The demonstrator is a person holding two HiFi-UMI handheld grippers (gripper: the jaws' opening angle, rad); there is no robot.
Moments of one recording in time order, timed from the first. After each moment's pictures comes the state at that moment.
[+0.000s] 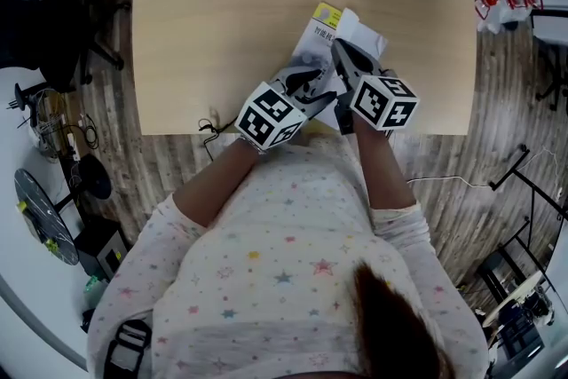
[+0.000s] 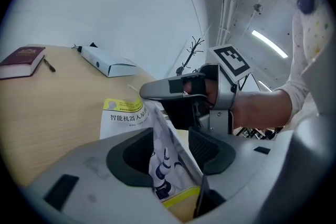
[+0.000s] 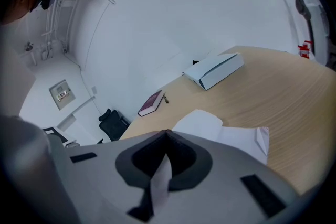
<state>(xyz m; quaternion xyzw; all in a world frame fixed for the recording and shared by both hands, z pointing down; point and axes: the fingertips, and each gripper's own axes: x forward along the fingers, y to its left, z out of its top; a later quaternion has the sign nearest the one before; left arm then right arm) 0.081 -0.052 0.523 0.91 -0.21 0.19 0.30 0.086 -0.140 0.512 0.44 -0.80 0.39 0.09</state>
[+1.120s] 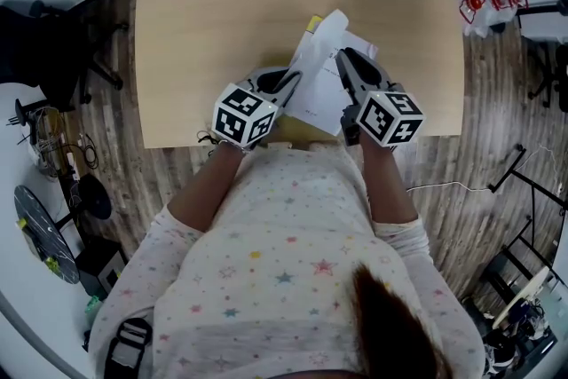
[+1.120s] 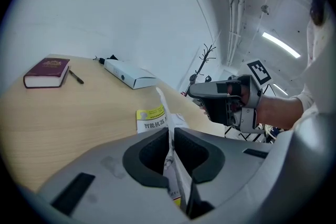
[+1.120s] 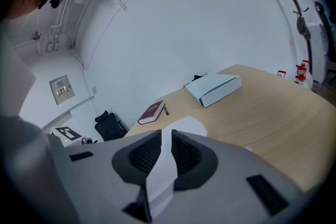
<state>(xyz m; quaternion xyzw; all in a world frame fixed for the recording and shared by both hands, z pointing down) 0.020 -0.088 0.512 0.89 -0.29 0.17 0.29 0.106 -0.134 0.463 0.47 -0.81 0.33 0.08</state>
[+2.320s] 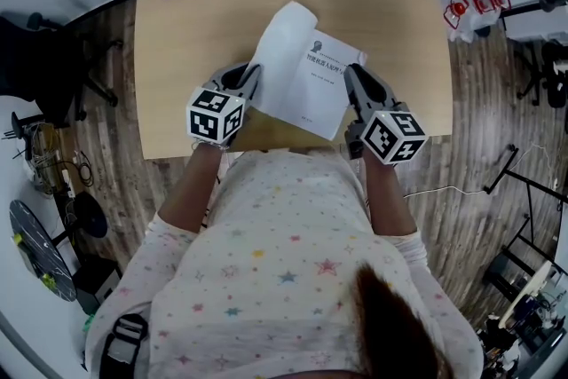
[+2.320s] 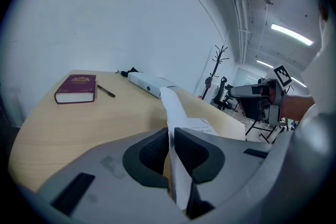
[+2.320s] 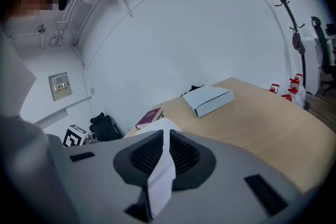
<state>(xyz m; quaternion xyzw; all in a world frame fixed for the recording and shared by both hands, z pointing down) -0.060 -0.119 0.506 0.87 -0.38 0.18 0.25 0.128 -0.108 0.430 0.50 -0.81 0.29 0.07</state>
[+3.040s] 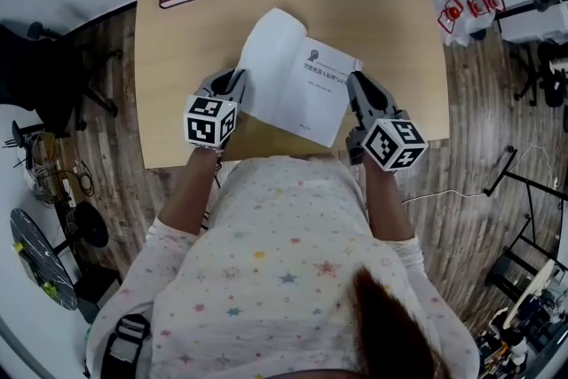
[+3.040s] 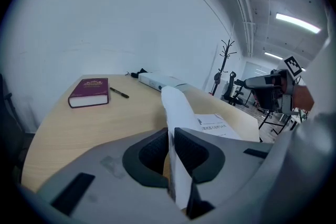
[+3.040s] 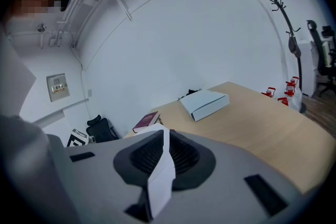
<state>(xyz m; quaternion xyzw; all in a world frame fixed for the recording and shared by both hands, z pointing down) -0.090 -0.133 0.519 0.85 -0.43 0.20 0.23 0.140 -0.107 0.422 0.52 -0.80 0.28 0.05</state>
